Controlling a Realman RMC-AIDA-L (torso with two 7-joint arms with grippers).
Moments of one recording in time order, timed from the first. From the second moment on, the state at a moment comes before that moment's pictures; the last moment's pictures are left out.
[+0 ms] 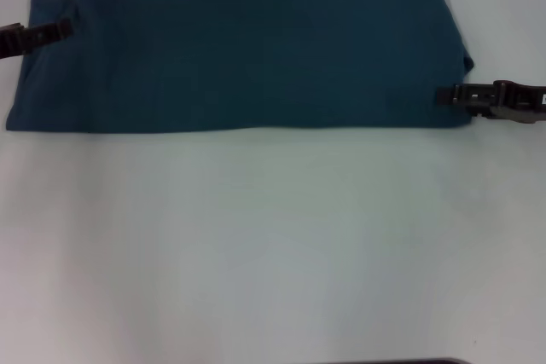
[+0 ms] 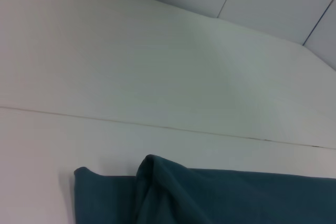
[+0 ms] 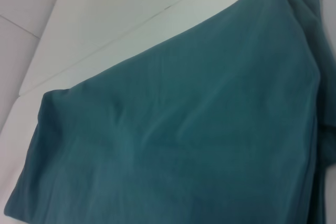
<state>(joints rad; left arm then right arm) -0.47 -2.14 -2.58 -0.93 -0.95 1.13 -1.98 0.53 1.97 -0.50 -0.52 -2.27 -1.35 2.12</state>
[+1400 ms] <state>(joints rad) -0.45 -2.10 -2.59 -0.92 -0.87 1.19 -2.09 0.52 1.96 -0.53 -0.51 -2.27 -1.31 2.12</state>
